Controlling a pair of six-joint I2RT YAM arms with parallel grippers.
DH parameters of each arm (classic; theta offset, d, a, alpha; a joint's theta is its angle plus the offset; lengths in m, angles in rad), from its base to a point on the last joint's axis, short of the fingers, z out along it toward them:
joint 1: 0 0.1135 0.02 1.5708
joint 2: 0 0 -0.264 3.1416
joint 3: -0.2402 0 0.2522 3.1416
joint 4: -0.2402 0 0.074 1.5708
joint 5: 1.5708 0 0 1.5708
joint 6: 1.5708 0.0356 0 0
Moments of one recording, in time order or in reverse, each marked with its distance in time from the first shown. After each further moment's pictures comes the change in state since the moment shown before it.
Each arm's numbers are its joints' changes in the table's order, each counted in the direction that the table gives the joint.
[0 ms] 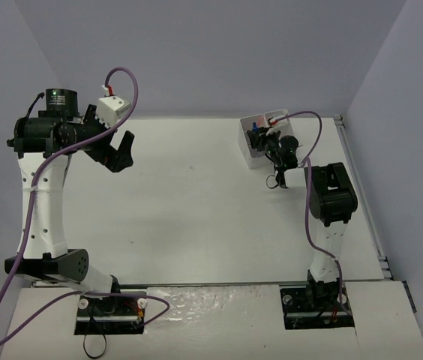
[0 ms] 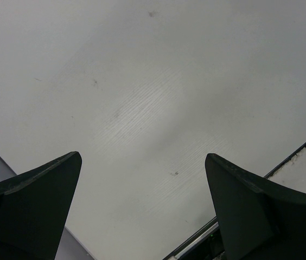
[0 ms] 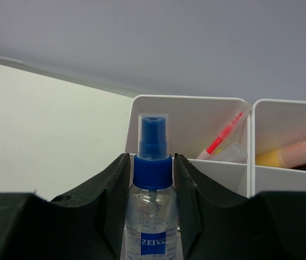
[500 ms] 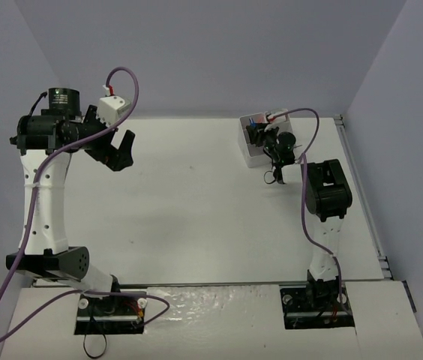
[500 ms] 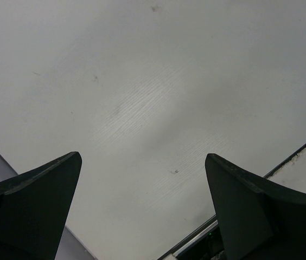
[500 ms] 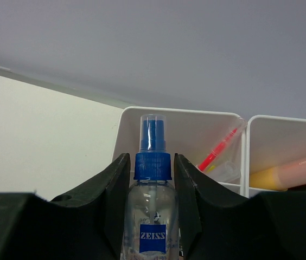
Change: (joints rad) left arm 0.000 -0.017 0.005 0.001 -0.024 -0.017; right arm 0.000 -0.081 -0.104 0.001 0.019 -0.017
